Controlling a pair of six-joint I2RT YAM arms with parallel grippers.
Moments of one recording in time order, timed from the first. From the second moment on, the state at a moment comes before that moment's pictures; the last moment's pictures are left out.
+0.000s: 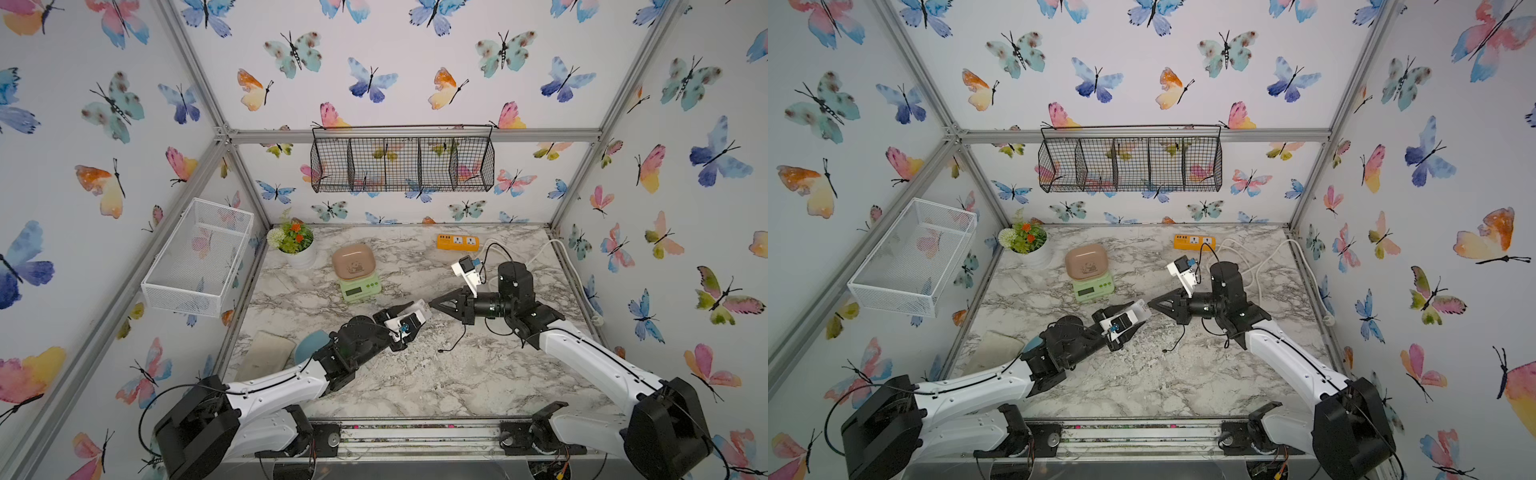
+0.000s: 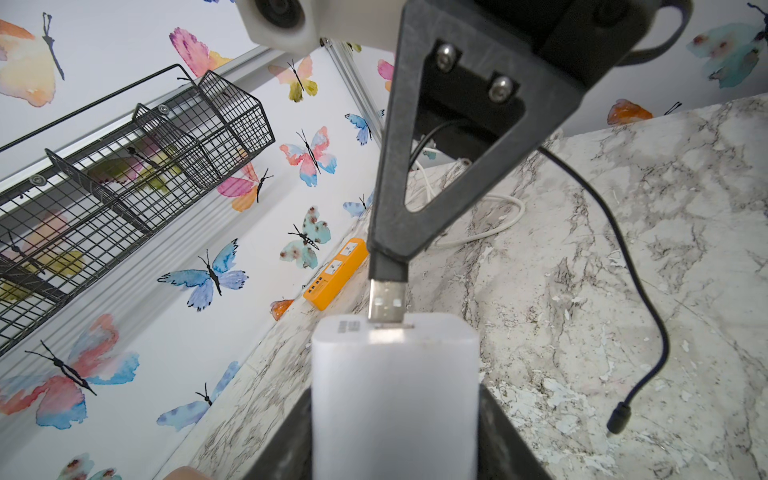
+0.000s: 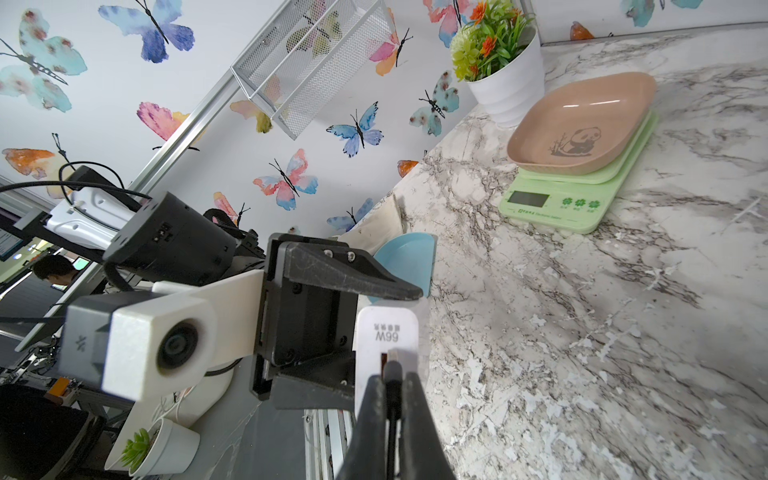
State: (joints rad) left arm -0.92 1.15 0.47 0.56 0.00 0.48; right arm 0.50 1.22 0.79 0.03 -0.92 0.33
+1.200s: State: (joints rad) left arm -0.92 1.20 0.52 0.46 -0.05 0.50; right arm 0.56 1.28 0.82 -0.06 -0.79 0.25
